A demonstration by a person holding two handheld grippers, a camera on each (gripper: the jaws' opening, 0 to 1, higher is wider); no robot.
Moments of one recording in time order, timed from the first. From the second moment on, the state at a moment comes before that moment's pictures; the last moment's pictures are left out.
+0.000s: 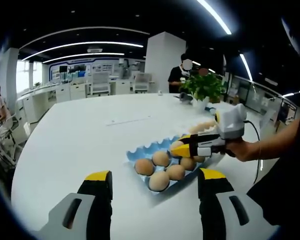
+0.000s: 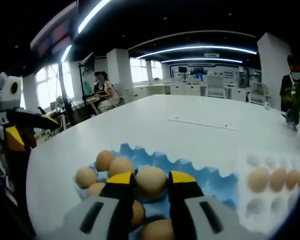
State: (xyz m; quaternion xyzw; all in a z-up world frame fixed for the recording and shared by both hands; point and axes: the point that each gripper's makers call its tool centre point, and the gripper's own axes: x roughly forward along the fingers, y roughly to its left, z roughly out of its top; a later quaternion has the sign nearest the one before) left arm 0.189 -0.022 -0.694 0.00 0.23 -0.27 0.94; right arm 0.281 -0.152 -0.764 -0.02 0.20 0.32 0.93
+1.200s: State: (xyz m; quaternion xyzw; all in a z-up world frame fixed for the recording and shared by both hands) left arm 0.191 -0.020 -0.690 -0.01 0.22 -0.26 0.94; right arm 0.283 -0.141 -0.773 -0.05 0.25 0.35 0.90
